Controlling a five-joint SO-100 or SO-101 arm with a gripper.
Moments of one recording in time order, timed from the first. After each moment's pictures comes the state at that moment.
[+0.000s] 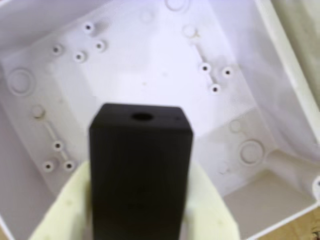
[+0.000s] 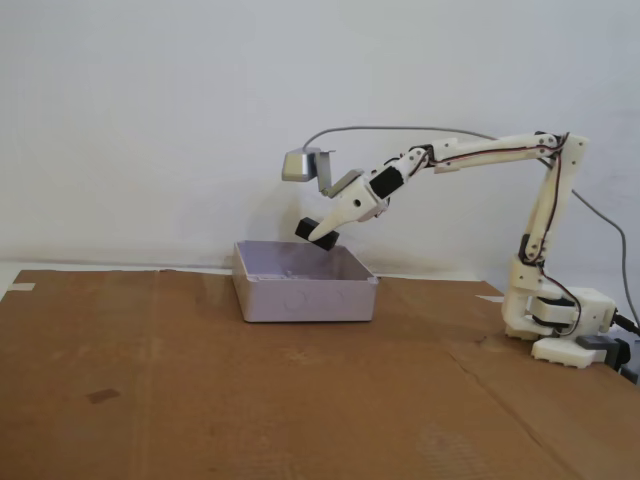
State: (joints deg) arm 27.9 93.8 109.7 26.2 8.7
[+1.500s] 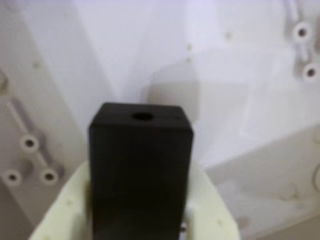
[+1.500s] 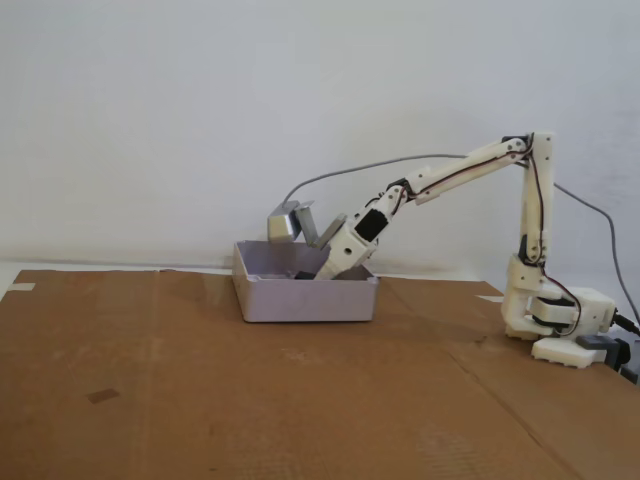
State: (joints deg) arm 24.6 77.3 109.7 21.4 5.7
